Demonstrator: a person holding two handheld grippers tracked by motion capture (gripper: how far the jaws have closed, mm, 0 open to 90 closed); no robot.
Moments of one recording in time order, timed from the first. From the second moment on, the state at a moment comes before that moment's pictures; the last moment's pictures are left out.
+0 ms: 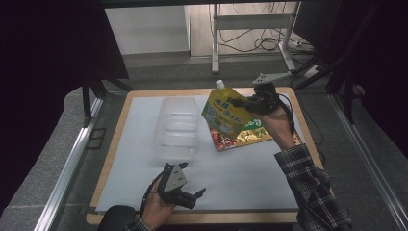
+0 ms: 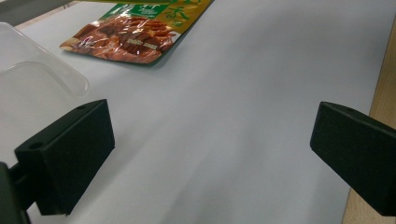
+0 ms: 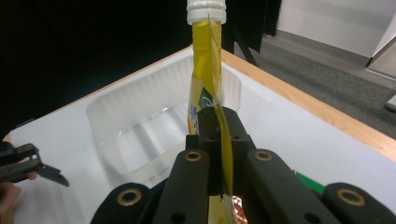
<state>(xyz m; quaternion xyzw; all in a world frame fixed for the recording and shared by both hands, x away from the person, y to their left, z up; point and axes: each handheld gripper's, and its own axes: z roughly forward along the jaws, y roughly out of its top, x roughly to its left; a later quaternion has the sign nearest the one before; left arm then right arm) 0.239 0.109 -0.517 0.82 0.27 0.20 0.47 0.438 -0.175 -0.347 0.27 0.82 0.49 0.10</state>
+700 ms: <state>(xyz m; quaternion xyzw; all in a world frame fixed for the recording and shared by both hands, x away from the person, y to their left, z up) 0.238 0.114 -0.515 0.82 0.27 0.20 0.47 0.473 -0.144 -0.345 0.26 0.82 0.49 0.10</state>
